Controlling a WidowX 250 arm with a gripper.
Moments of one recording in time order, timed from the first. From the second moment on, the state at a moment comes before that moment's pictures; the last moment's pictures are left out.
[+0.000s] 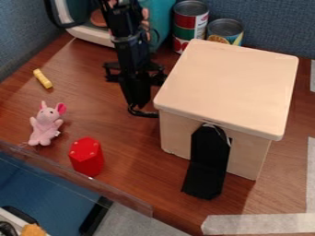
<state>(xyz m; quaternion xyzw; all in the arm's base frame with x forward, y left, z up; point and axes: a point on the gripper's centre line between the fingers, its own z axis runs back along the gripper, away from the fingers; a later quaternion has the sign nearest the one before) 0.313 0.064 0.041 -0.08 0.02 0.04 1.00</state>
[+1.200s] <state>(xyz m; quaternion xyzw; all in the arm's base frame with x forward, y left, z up) 0.290 0.142 0.062 0.01 0.04 0.06 1.00</state>
